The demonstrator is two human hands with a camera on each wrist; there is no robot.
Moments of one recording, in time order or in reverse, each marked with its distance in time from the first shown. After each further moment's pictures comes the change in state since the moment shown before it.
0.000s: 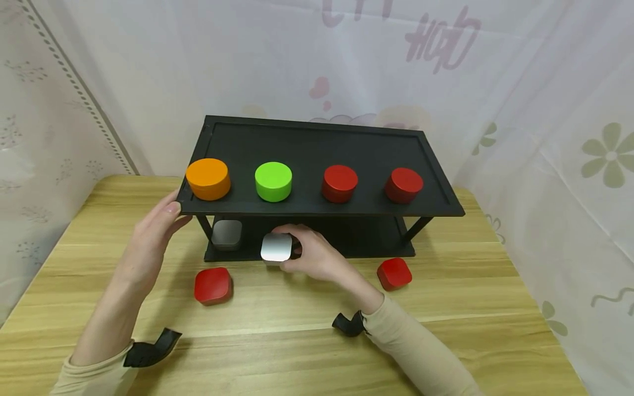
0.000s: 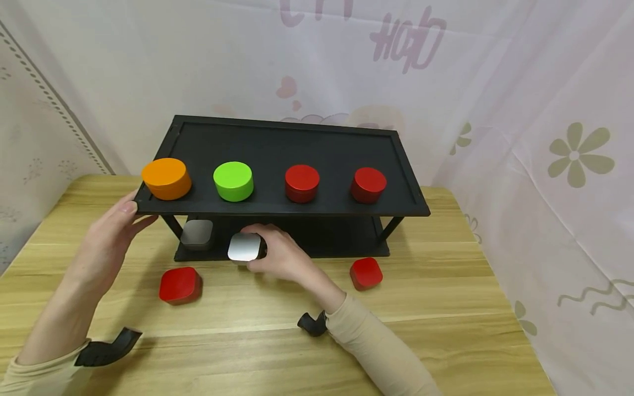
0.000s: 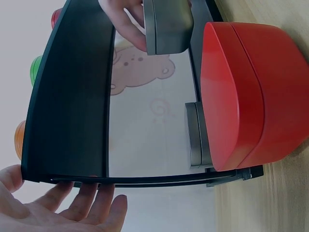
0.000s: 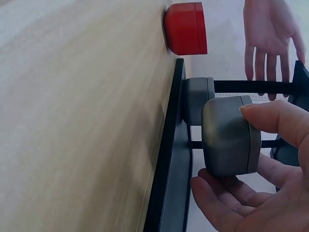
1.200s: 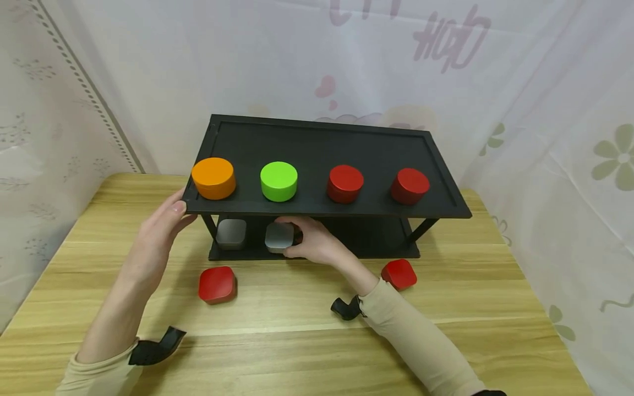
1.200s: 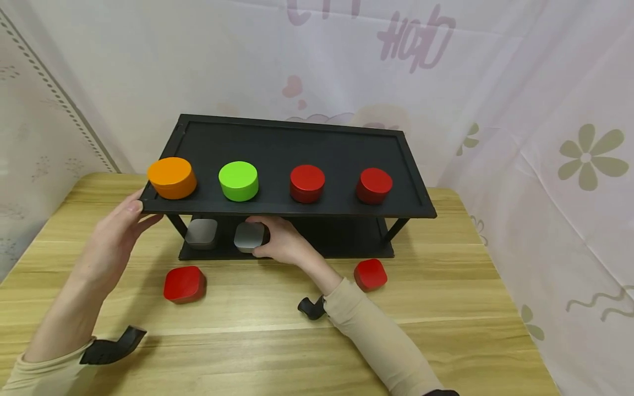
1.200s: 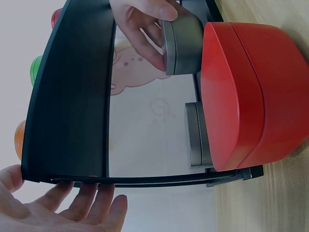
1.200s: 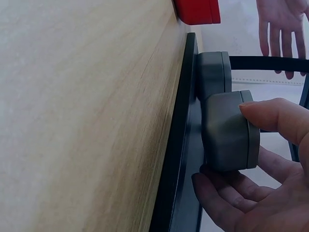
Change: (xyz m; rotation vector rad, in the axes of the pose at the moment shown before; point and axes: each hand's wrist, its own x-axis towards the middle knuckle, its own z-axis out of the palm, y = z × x) left_hand 0.000 0.000 0.000 0.008 0.015 -0.024; right_hand 0.032 0.015 -0.005 -0.045 -0.033 0.081
